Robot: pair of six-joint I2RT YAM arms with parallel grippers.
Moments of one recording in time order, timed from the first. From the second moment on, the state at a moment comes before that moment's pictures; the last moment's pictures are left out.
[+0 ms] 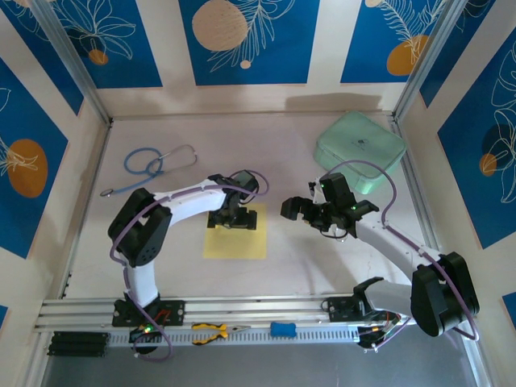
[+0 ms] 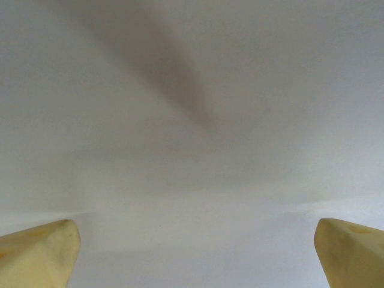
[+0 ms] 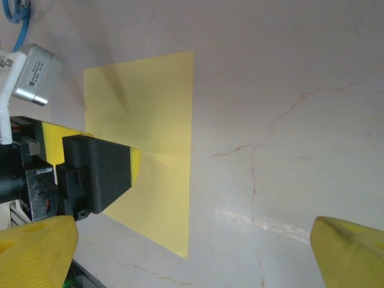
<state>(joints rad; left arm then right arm) -0.75 1.86 1.26 -0.86 -0.02 -0.67 0.41 1.19 0.68 -0.42 -0.42 0.66</state>
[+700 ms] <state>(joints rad) -0.78 1.92 1.28 -0.86 -0.03 -0.69 0.42 1.19 0.68 -0.42 -0.41 0.68</state>
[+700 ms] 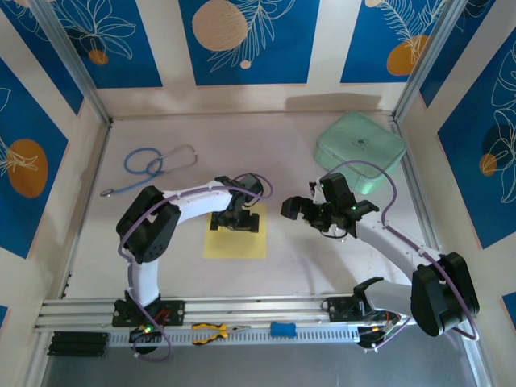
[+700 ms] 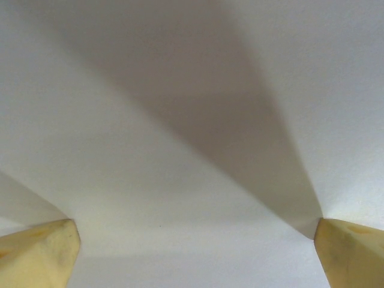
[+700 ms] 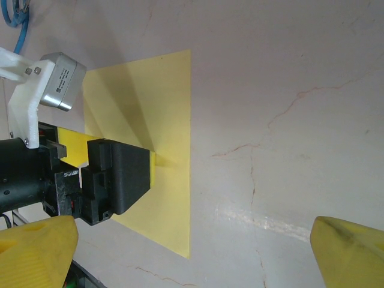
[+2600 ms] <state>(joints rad) -0.78 1.80 1.13 -0.67 -0.03 -0.68 0.43 1.10 0.65 -0.44 -0.23 0.75</state>
